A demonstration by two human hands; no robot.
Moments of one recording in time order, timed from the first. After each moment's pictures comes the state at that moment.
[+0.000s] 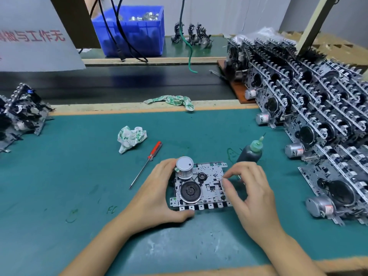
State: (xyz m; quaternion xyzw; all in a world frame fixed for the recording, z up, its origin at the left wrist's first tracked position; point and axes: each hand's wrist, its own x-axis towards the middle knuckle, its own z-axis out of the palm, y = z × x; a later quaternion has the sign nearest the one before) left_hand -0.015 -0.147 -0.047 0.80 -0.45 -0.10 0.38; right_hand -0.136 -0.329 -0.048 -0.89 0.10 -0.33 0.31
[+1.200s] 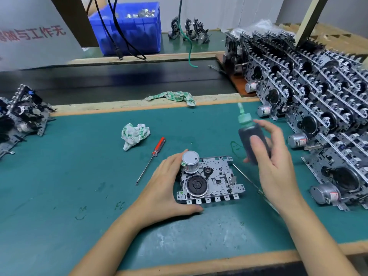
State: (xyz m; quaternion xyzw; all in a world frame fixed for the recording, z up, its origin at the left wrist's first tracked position) left_hand -0.013 -0.145 -0.051 0.80 -0.46 -0.11 0.36; right_hand -0.122 -0.338 -0.006 -0.76 0.17 -0.33 0.53
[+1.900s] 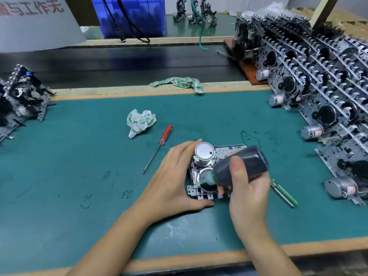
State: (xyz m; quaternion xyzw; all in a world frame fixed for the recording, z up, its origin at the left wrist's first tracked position) left_hand -0.017 -0.143 -0.054 0.79 -0.49 -0.04 0.37; right_hand -0.114 -0.251 -0.035 -0.59 0.25 -0.39 0.66
